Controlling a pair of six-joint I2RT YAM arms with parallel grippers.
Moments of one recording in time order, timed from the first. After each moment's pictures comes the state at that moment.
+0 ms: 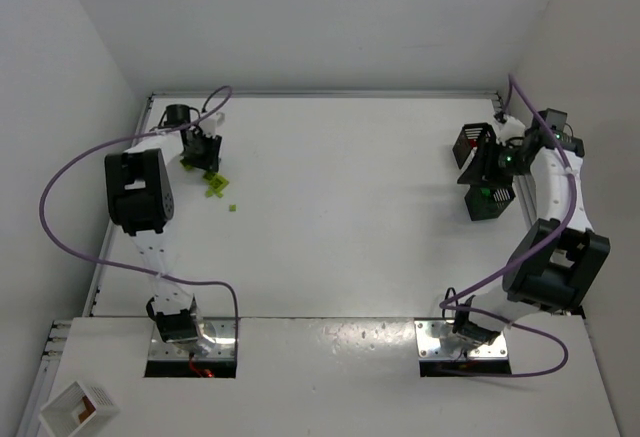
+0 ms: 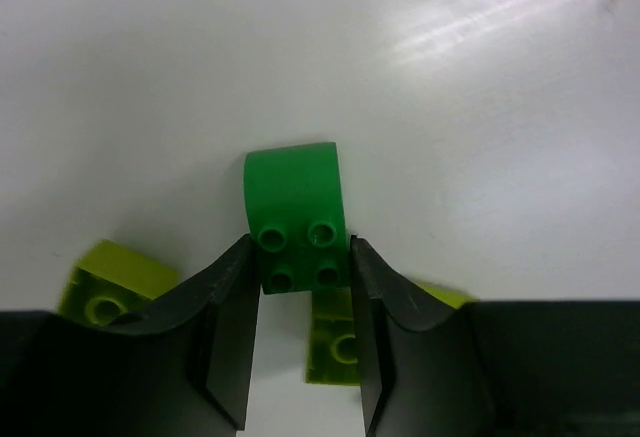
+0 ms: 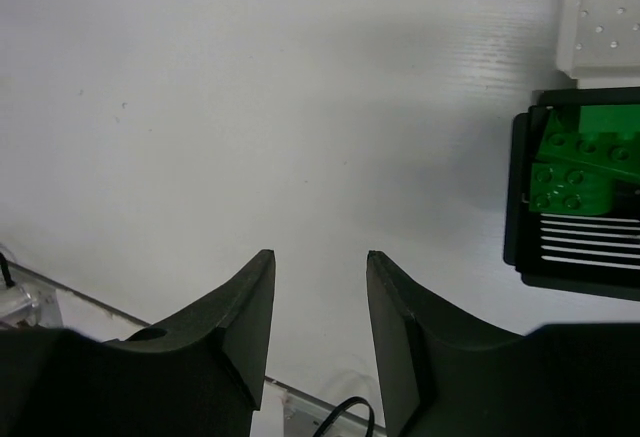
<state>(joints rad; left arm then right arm) 0.15 2.14 1.56 -0.46 0.22 0.39 -0.39 1.54 1.28 -0.94 -0.57 -0.18</state>
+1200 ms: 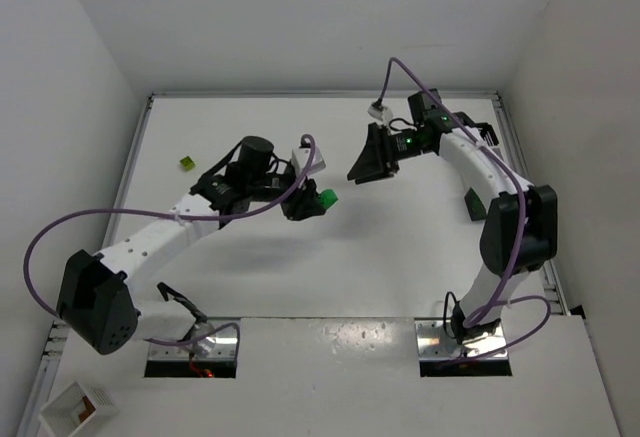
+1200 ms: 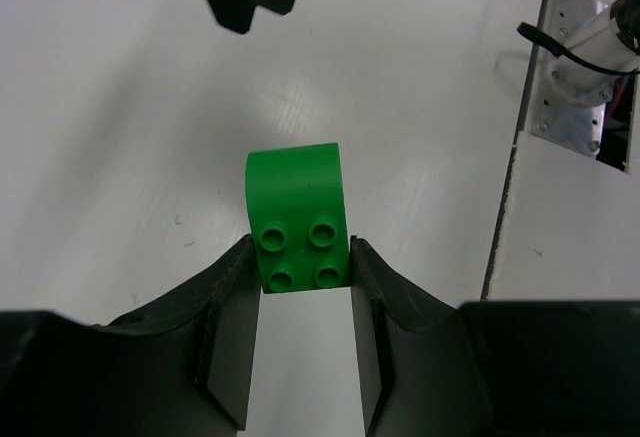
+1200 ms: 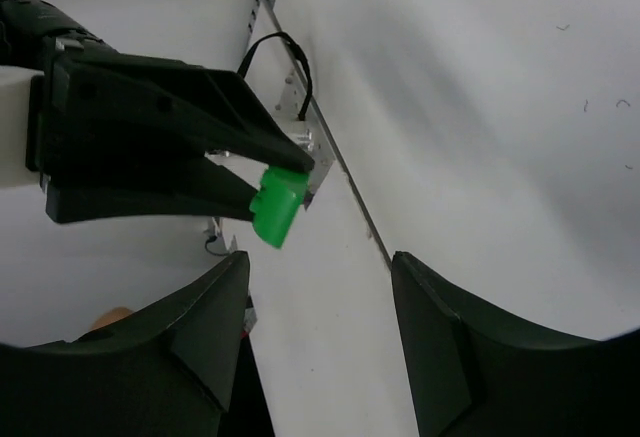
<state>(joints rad) -0.56 1.28 1.00 -0.25 0.64 0.18 0.22 1.74 1.42 -0.76 -1.13 0.15</state>
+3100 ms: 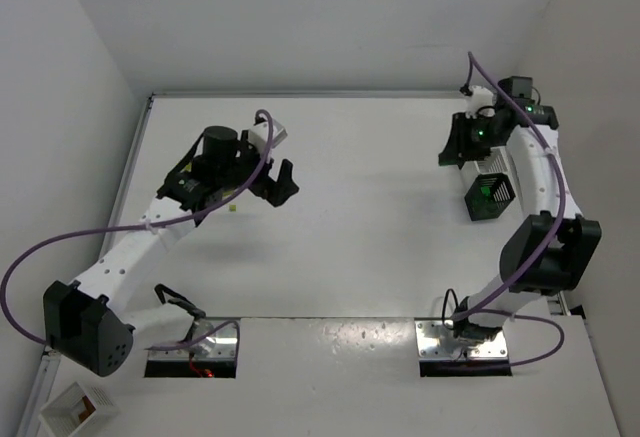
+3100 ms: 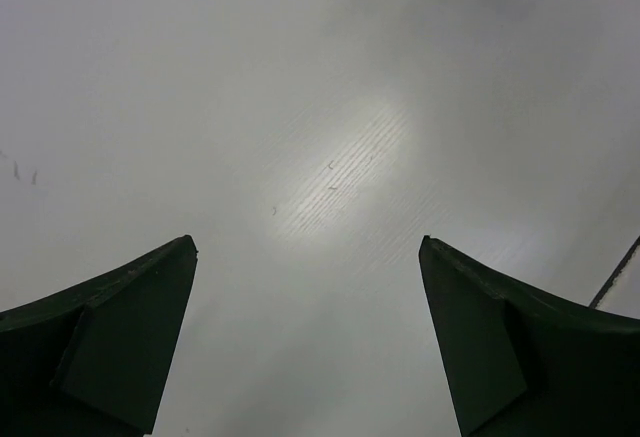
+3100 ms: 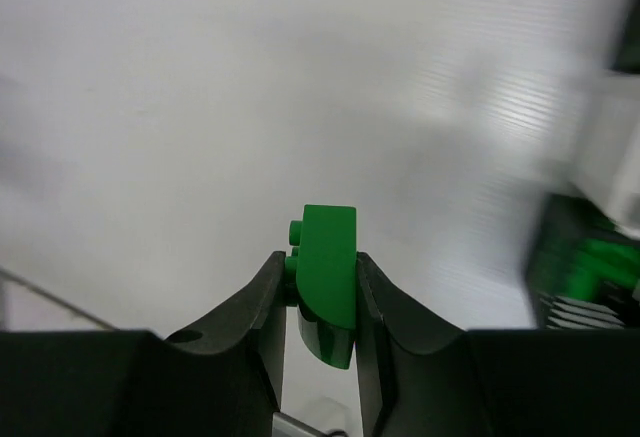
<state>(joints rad) -0.42 1.18 1.03 -0.34 0.37 0.08 -0.14 1.63 1.50 -0.96 -0.50 -0.15</state>
